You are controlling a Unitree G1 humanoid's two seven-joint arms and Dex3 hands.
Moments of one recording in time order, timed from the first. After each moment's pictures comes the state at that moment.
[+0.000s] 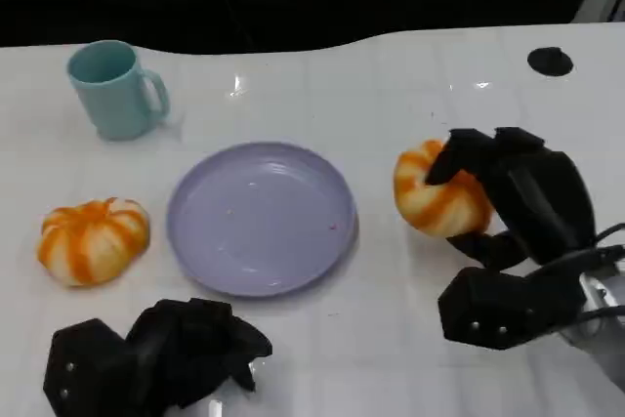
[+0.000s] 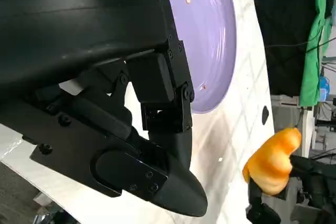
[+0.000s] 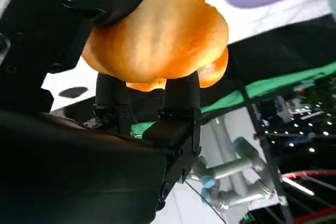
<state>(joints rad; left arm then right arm) 0.01 0.01 0.01 0.42 -0.17 -0.27 -0.38 -0.48 -0.26 0.39 0.64 -0.70 -0.41 -0.55</state>
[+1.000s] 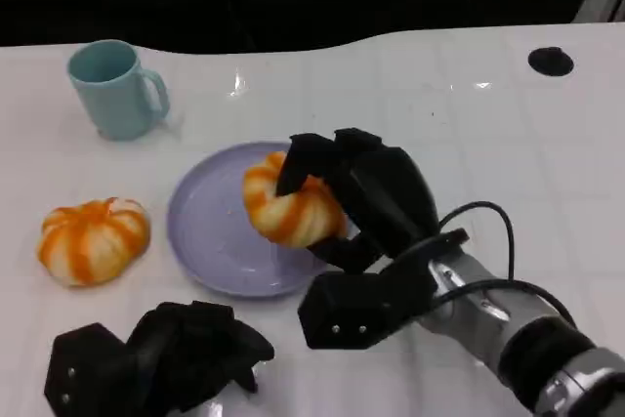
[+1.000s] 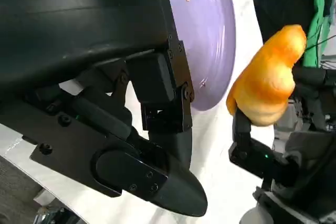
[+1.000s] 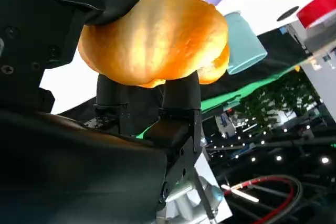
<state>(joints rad) 0.02 0.01 0.00 0.41 -0.17 -0.27 -0.38 -0.76 0.09 0.53 1.07 -0.76 -0.48 -0.67</state>
